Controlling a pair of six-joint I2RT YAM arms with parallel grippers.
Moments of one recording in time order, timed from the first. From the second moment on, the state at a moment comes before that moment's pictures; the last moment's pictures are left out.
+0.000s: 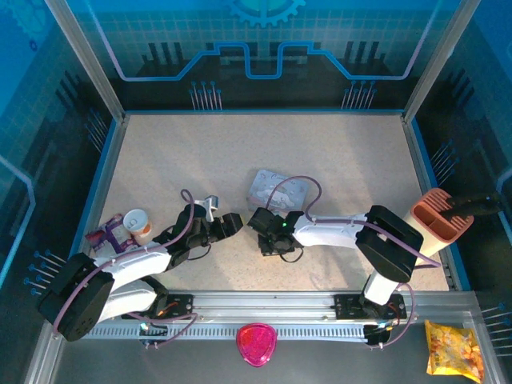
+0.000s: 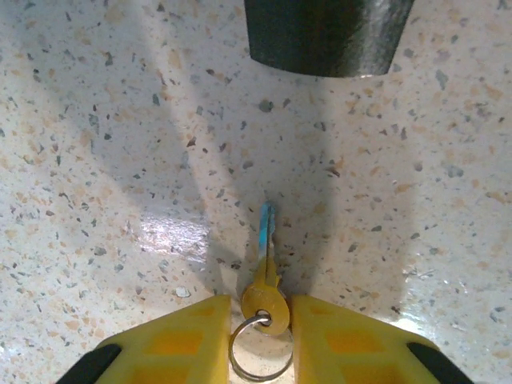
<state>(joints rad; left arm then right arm) -0.55 1.15 0.28 0.32 0.25 -0.95 1.01 1.69 0.94 -0.53 0.08 0.90</state>
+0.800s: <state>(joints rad) -0.55 1.15 0.28 0.32 0.25 -0.95 1.01 1.66 0.94 -0.51 0.11 0.88</state>
